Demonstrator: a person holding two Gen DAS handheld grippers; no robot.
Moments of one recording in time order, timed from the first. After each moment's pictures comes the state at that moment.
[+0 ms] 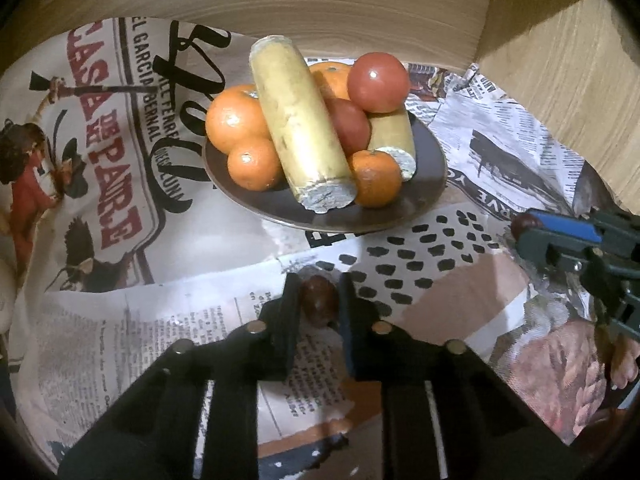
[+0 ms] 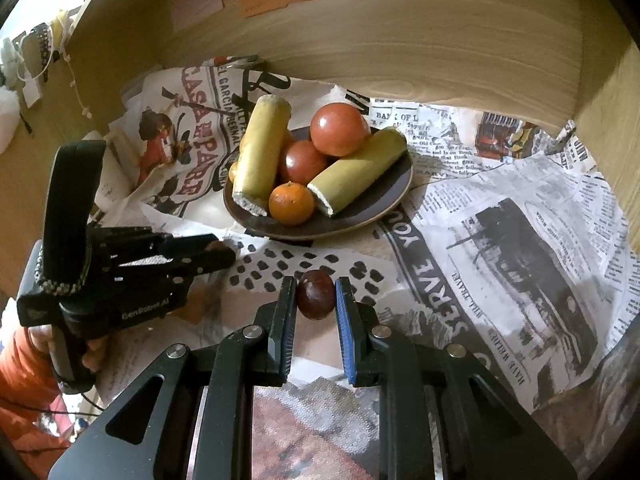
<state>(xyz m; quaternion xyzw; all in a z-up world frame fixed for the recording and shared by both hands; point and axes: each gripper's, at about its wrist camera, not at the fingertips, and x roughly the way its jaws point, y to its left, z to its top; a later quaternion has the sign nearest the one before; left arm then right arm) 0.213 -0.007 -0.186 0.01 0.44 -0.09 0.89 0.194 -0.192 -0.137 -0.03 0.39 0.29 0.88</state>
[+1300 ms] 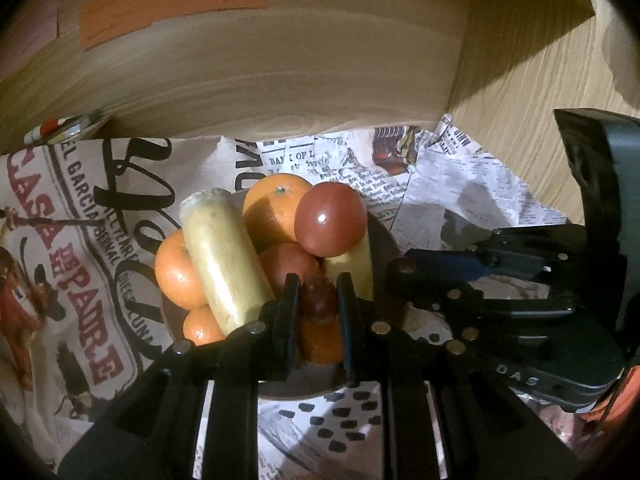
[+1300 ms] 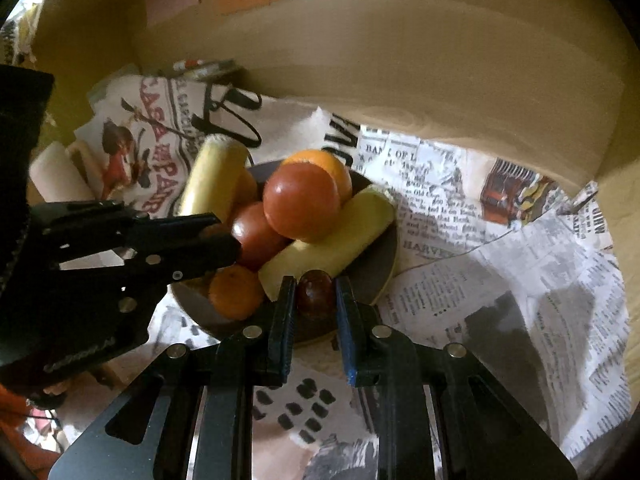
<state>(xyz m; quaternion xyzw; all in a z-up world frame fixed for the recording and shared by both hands) 0.280 -0.042 -0.132 0.02 0.38 -0.14 0.91 0.276 -0.171 -0.128 -0.08 0.39 0.28 0.87</state>
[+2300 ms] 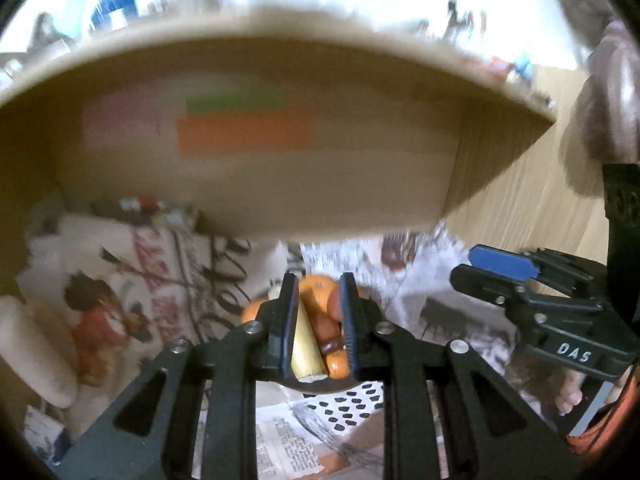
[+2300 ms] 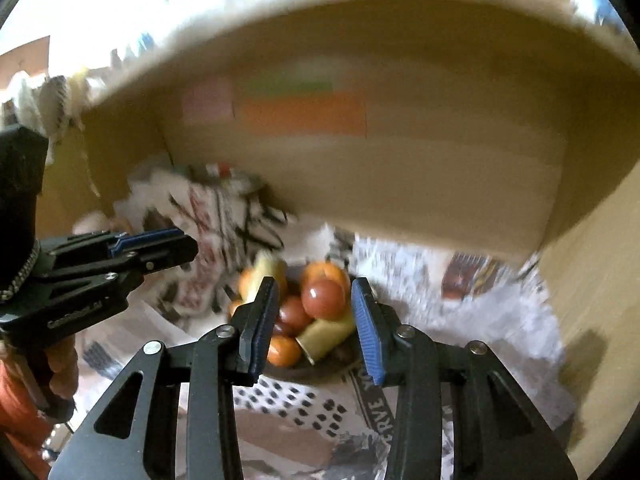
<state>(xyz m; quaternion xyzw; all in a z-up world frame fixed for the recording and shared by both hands) 0.169 -0.003 -0.013 -0.01 0.22 -0.09 0.97 0.187 -0.195 -0.021 -0.04 0.23 0.27 0.93</state>
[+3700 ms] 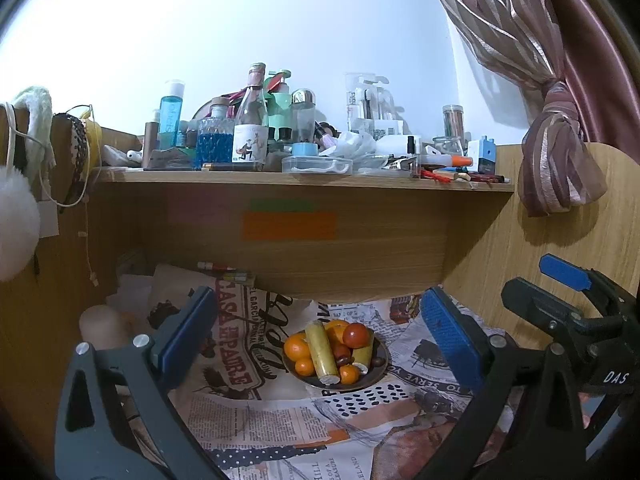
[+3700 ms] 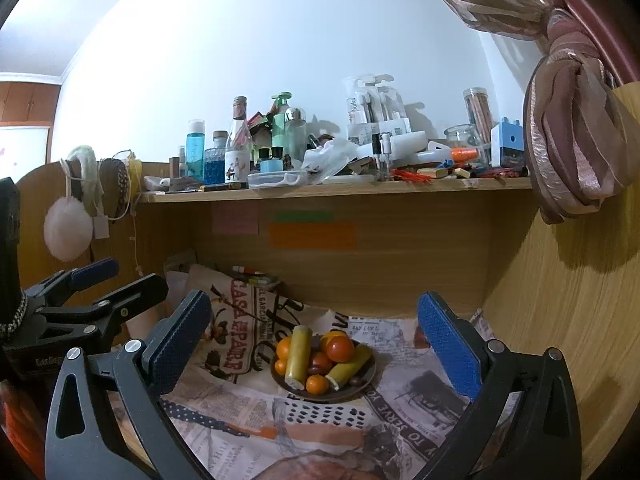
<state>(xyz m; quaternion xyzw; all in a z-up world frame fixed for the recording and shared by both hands) 0.010 -0.003 0.027 -0.01 0.07 -0.02 1.00 0.029 -0.204 0.027 0.00 0.06 0.22 0.98</state>
